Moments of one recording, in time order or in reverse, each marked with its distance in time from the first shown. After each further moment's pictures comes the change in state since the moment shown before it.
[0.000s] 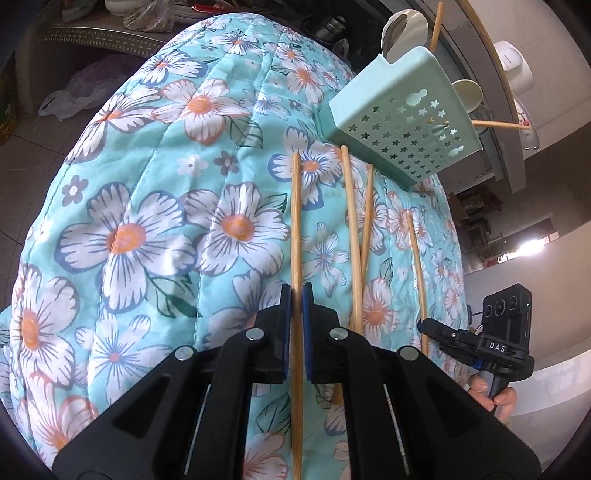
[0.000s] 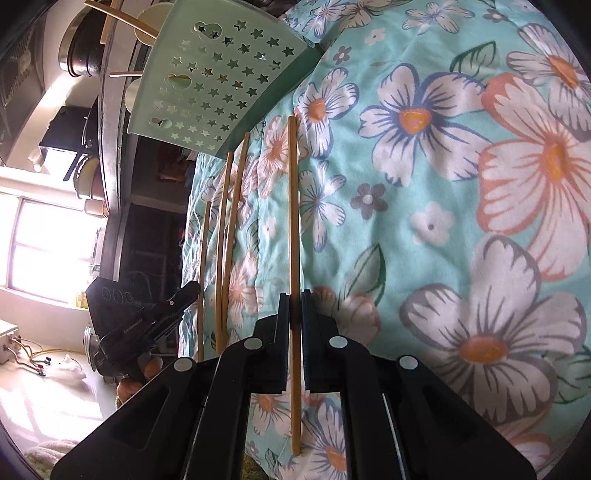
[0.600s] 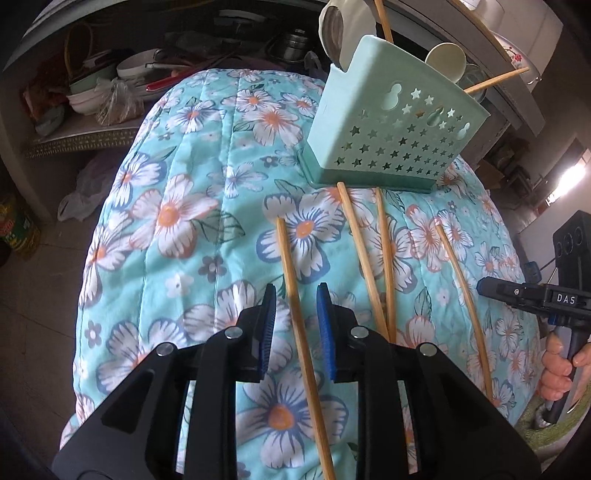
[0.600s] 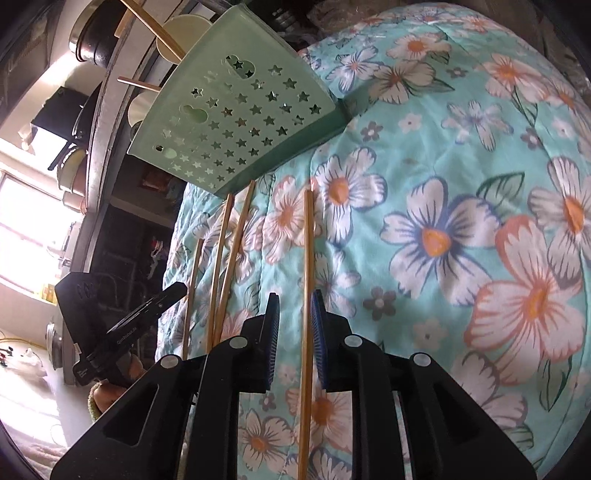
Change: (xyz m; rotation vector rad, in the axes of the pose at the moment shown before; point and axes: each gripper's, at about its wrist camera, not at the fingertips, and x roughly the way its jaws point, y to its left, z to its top) left arm 0.016 -0.046 0.041 0.316 -0.089 0.240; right arm -0.002 0.036 0.051 -0.137 -0.118 -0.171
